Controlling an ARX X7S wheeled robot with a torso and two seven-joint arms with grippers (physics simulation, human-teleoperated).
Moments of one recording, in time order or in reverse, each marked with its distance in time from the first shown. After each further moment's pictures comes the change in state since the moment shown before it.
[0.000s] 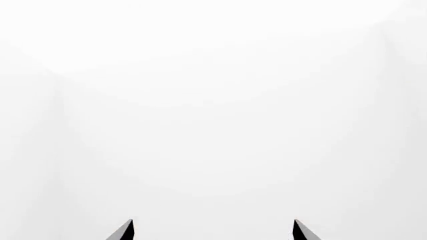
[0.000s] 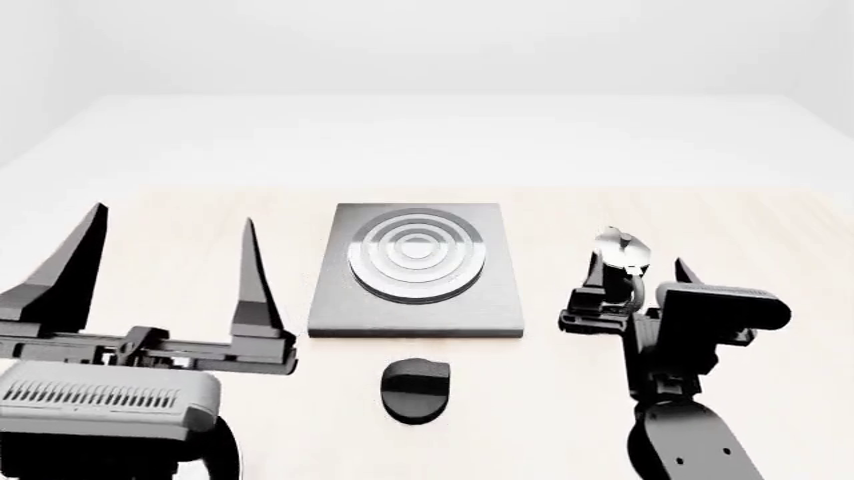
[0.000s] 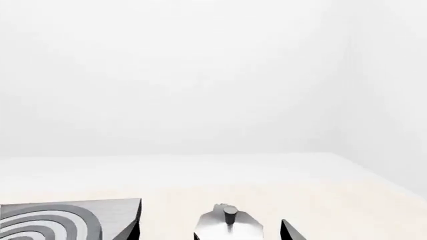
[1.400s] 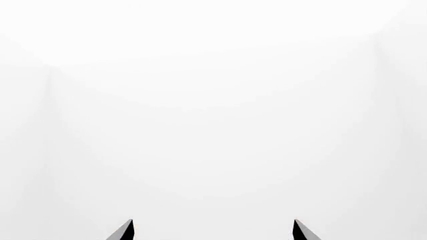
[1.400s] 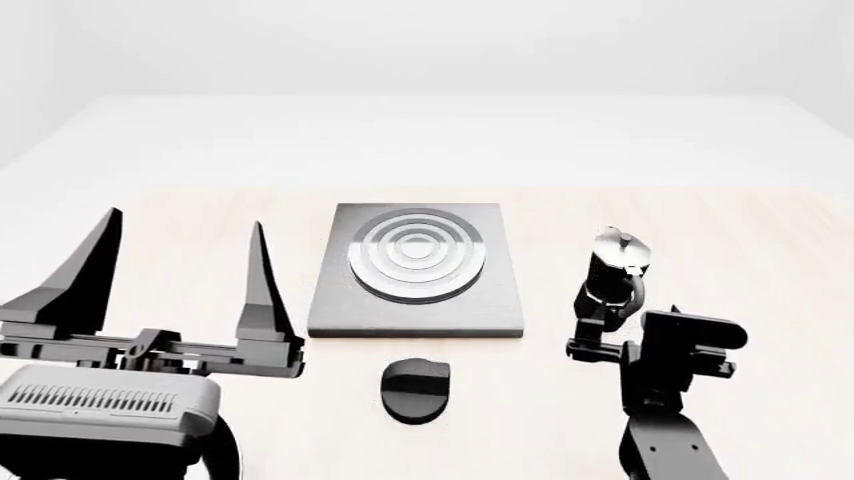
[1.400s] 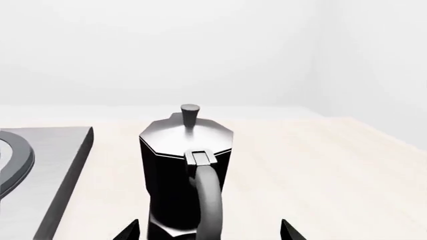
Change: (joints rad) left arm 0.002 0.014 0.019 -0.045 -0.028 0.074 0.008; right arm 0.152 -0.081 -0.008 0.643 -0.054 -0.265 -0.056
